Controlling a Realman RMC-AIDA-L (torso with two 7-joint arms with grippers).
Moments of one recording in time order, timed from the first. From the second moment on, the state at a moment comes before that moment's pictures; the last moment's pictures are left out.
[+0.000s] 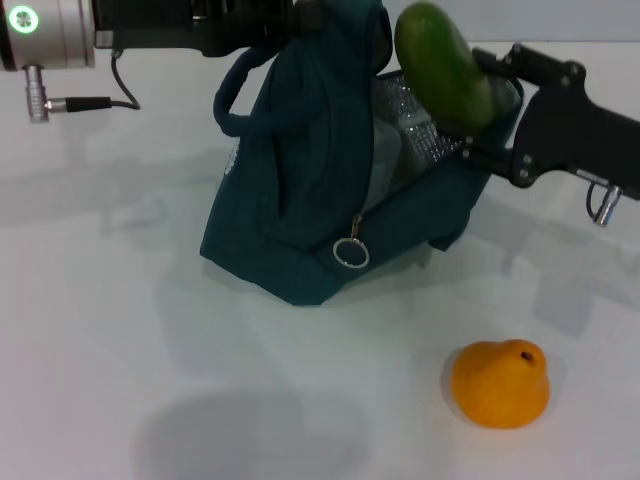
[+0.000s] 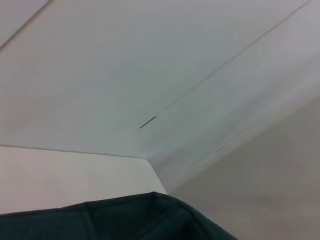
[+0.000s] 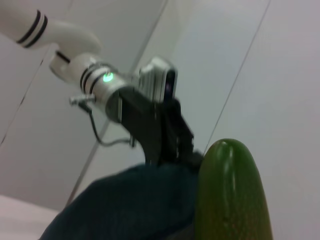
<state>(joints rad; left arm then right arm) -0.72 -2.00 0.82 0.84 1.81 1.57 -2.45 0.60 2.02 -1.01 -0.34 -1.26 -1.49 0.41</state>
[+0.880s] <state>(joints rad) -0.69 -2.01 0.82 0.84 1.80 1.63 -2.45 0.56 2.00 -1.15 -0.77 -1.59 -1.35 1.29</state>
